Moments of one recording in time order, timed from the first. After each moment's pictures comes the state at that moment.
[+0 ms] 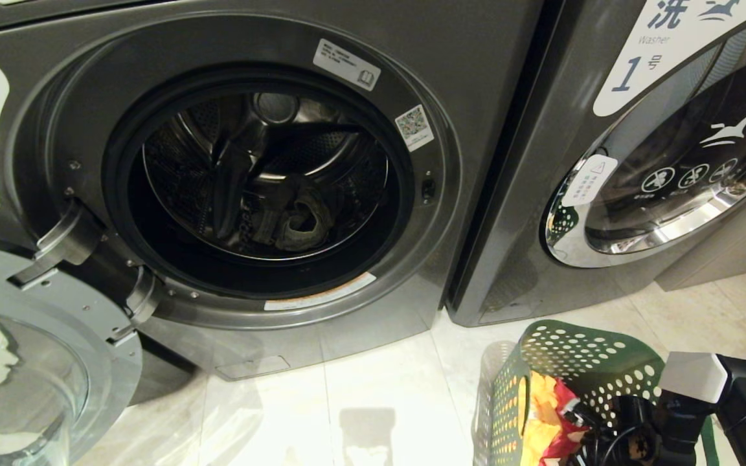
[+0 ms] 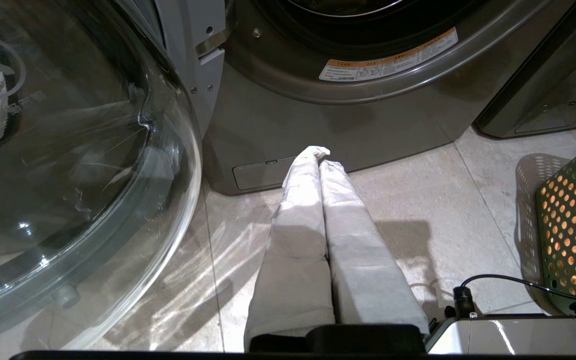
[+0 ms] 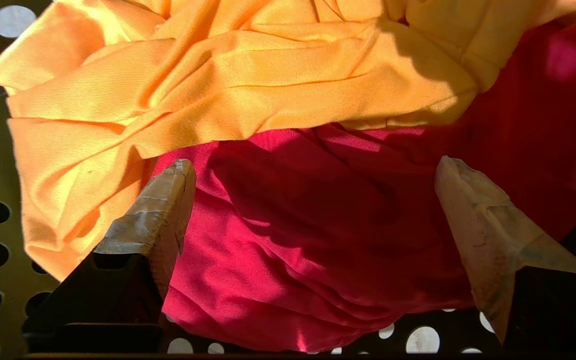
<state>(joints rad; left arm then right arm) 0.00 0.00 0.00 0.00 0.00 0.01 -0.32 3.04 -1.16 -0.76 0.50 -0.74</state>
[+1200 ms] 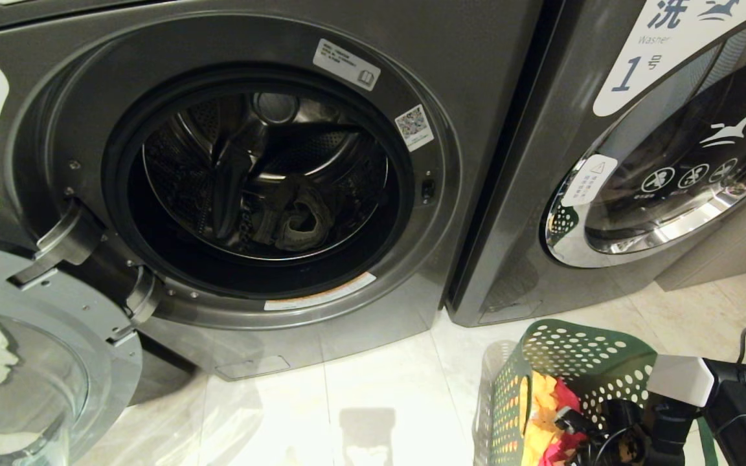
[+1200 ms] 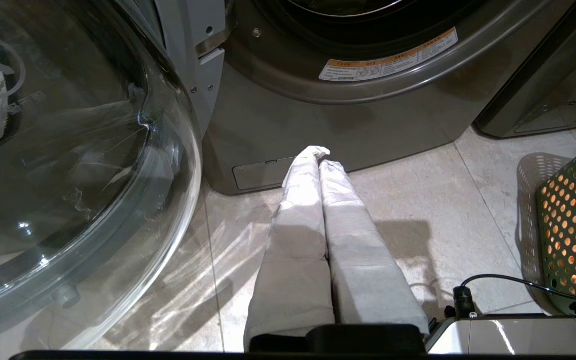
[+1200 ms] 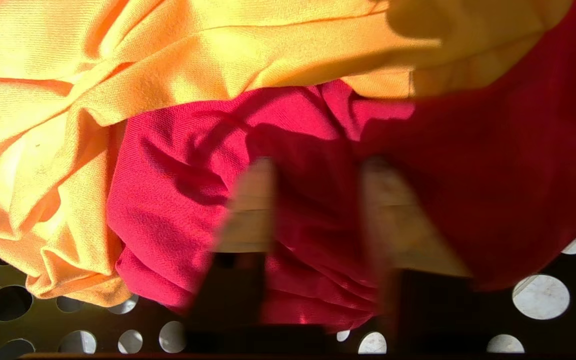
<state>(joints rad) 0.00 0.00 0.00 0.00 0.00 0.01 -0.28 3.07 -1.18 -0.70 0.37 -0.73</state>
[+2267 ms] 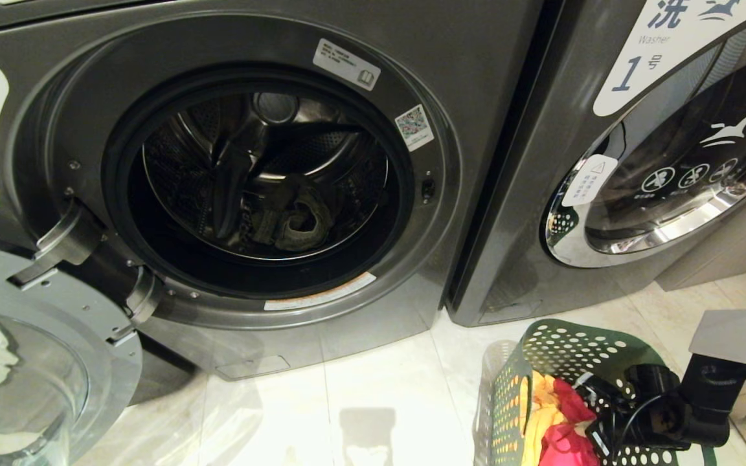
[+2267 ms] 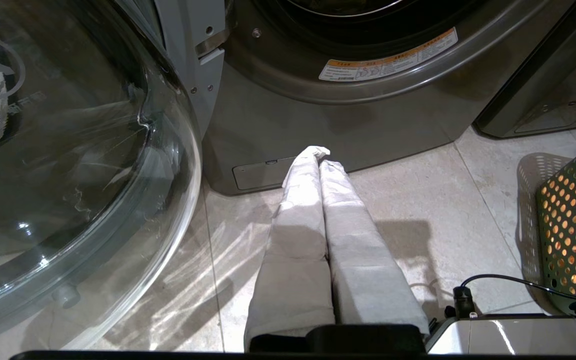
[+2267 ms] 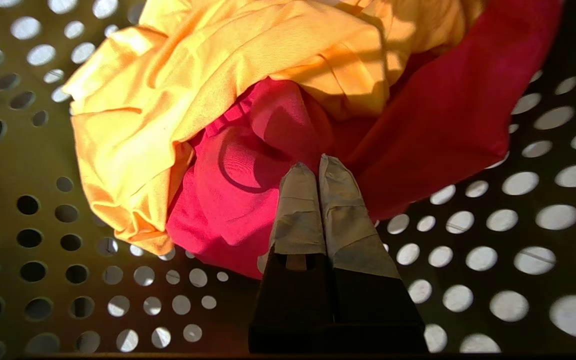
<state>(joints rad) 0.00 0.00 0.00 0.00 0.00 0.01 -0.30 2.70 -0.90 -0.71 0.38 -0.73</state>
